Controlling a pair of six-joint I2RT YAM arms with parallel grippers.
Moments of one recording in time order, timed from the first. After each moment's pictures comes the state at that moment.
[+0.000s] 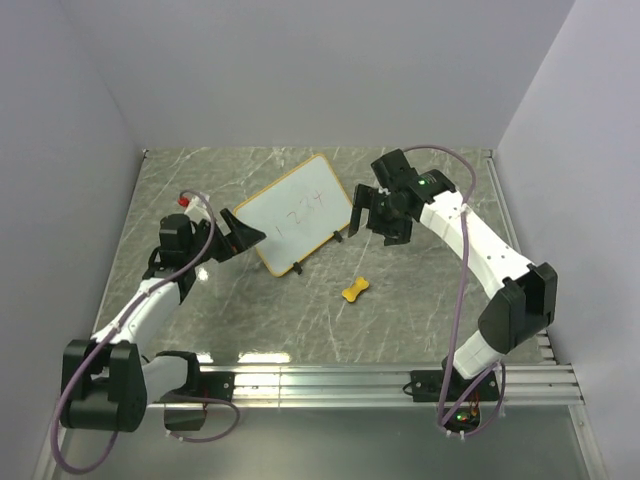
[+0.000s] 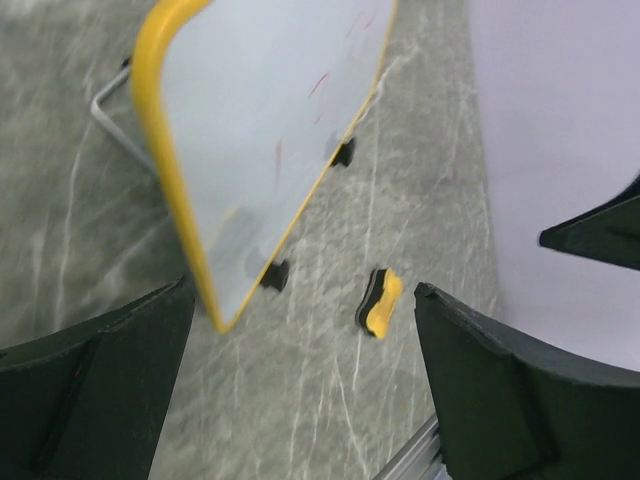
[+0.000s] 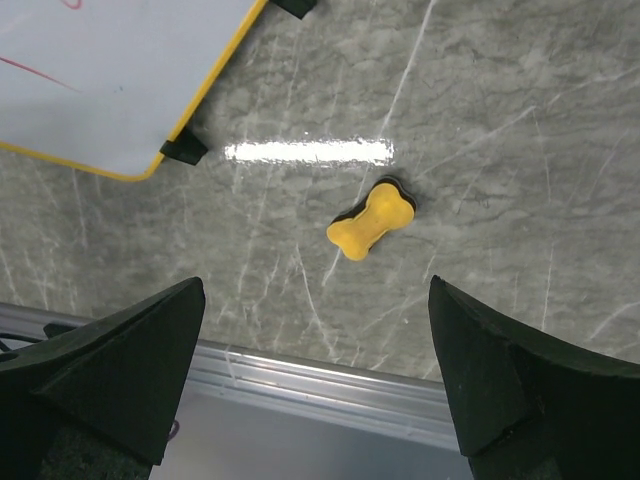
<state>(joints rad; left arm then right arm) -0.07 1.11 0.54 0.14 0.57 -0.69 0.49 1.58 1.52 -1.03 -0.05 0.65</state>
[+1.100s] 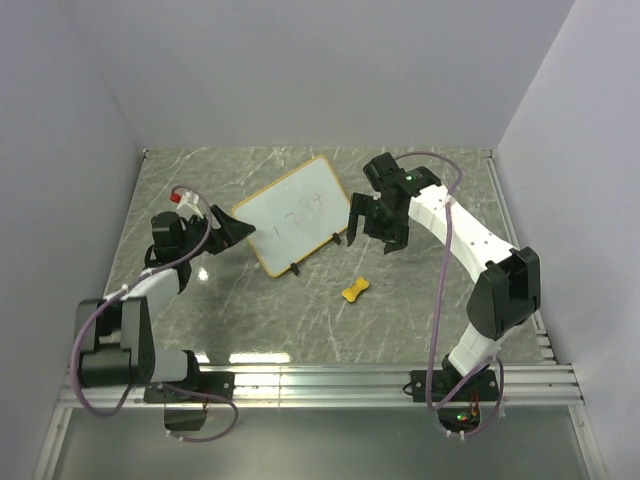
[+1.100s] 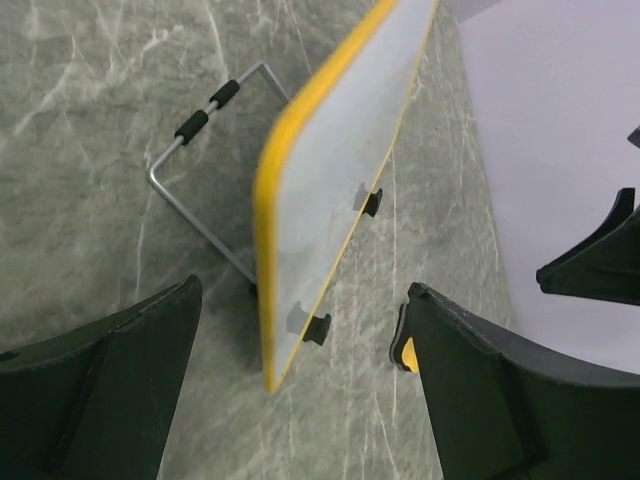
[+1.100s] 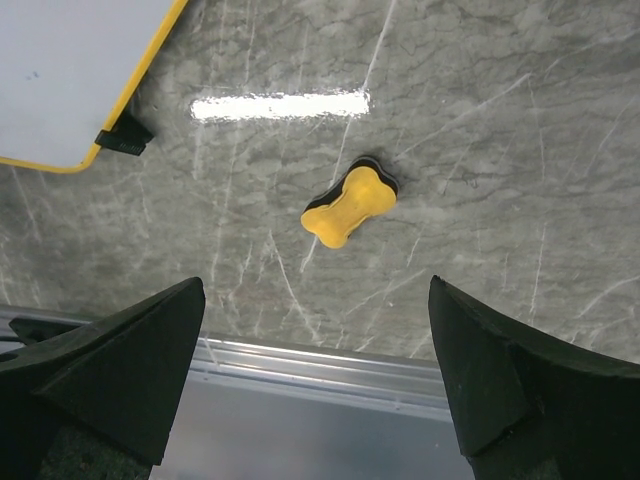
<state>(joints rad) 0.06 1.31 0.53 0.42 0.70 -0.65 0.49 1.68 1.55 -1.11 -0.06 0.64</state>
